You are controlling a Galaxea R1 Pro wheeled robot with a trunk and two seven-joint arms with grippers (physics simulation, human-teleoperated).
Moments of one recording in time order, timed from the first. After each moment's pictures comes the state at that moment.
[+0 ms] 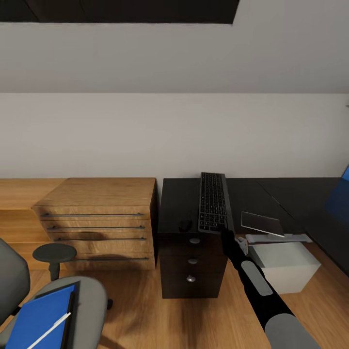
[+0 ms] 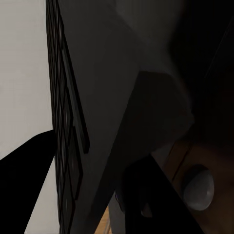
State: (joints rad) left arm -0.05 0.06 0.18 -0.02 0.34 -0.69 -0.23; right arm -0.56 0.00 0.03 -0.82 -1.38 0.06 0.13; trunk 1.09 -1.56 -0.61
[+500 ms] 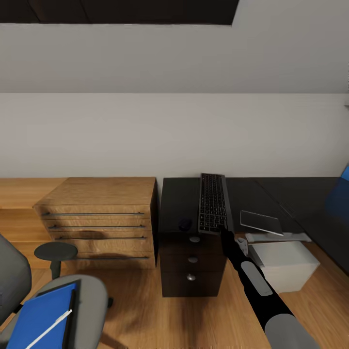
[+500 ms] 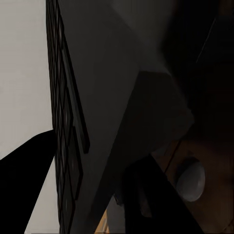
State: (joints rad) left arm -0.05 0.06 0.18 -0.02 0.34 -0.70 -0.23; right arm -0.56 0.00 0.04 -0.82 -1.38 0.06 0.13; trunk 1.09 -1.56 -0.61
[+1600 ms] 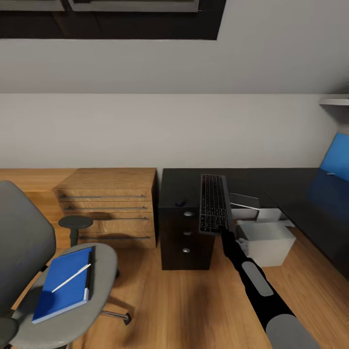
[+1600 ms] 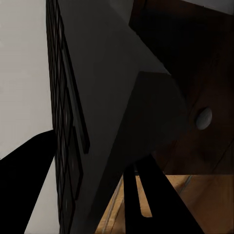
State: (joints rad) left arm -0.05 0.06 0.18 -0.02 0.34 -0.69 -0.23; right arm -0.56 -0.01 0.03 -0.82 -1.37 0.06 0.12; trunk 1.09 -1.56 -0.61
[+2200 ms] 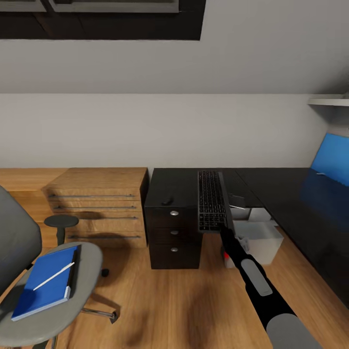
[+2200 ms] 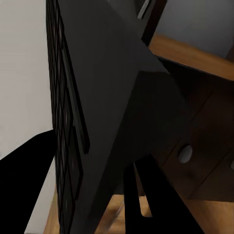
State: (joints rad) left arm -0.05 0.06 0.18 -0.02 0.34 -0.69 -0.23; right arm -0.56 -0.01 0.03 -0.86 -1.25 0.06 0.11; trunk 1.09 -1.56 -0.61
